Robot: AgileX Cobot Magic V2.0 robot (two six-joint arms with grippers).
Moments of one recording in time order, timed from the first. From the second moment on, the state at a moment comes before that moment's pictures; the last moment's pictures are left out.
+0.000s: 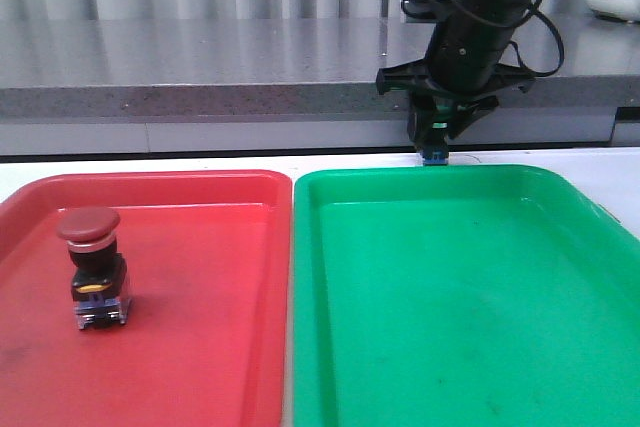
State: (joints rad) left arm -0.02 0.09 -0.33 -0.13 0.38 0.00; right arm 0.25 2.23 -1.86 0.03 0.67 0.14
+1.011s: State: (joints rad) left arm -0.02 0.09 -0.33 -0.13 0.38 0.00; right arm 0.26 1.94 -1.81 0.03 0.75 0.14
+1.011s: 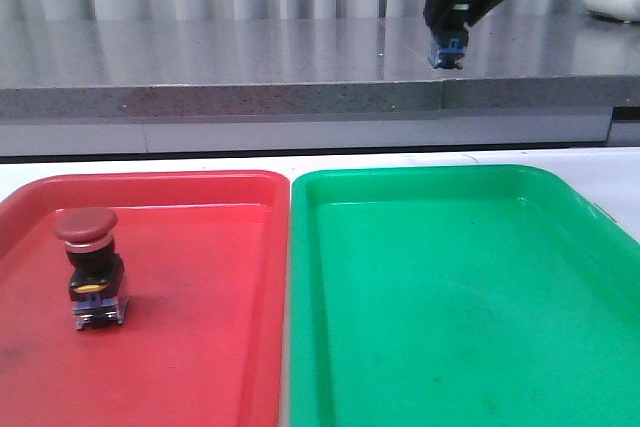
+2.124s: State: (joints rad) left arm -0.02 0.09 -0.33 -0.13 0.38 0.00; right arm 0.42 1.49 -0.83 0.14 0.36 0.16
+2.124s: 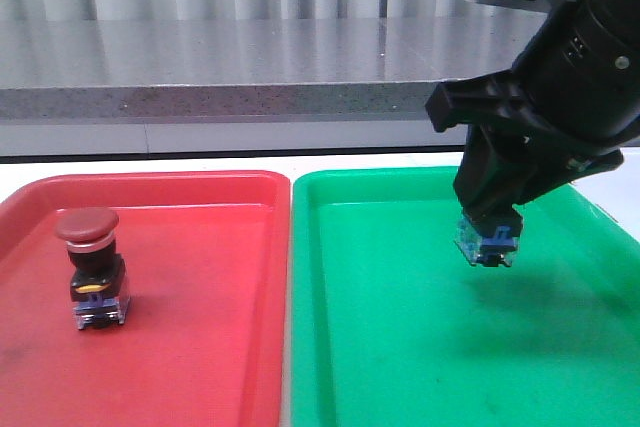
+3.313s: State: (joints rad) left arm -0.02 0.09 -0.33 -0.13 0.38 0.00; right arm 0.42 1.59 -0.83 0.17 0.38 0.16
